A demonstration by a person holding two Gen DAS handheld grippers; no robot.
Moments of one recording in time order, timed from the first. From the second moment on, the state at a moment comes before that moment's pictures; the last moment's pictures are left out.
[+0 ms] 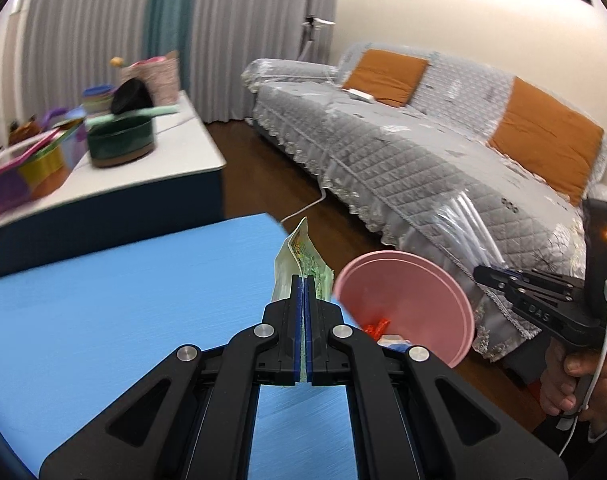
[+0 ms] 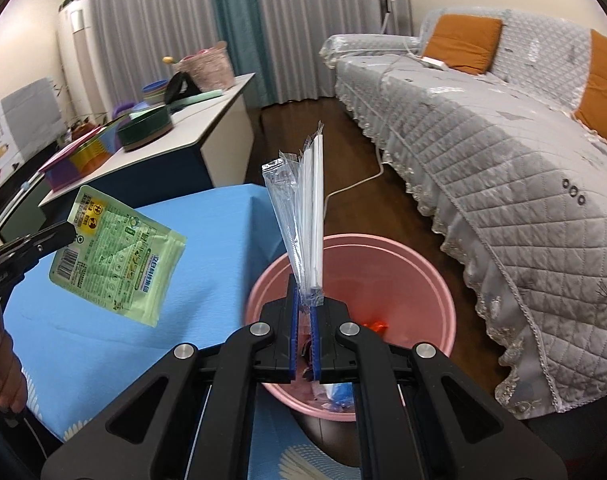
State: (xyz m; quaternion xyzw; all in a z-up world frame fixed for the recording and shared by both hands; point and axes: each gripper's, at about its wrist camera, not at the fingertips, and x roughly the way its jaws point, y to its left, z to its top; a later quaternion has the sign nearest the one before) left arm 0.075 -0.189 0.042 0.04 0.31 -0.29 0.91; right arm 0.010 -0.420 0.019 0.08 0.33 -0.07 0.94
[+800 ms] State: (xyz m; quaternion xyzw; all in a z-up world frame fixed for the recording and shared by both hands) left arm 0.090 -0.298 0.034 0.08 0.32 -0.34 0.88; right arm 0.014 -0.462 0.023 0.11 0.33 -0.11 0.93
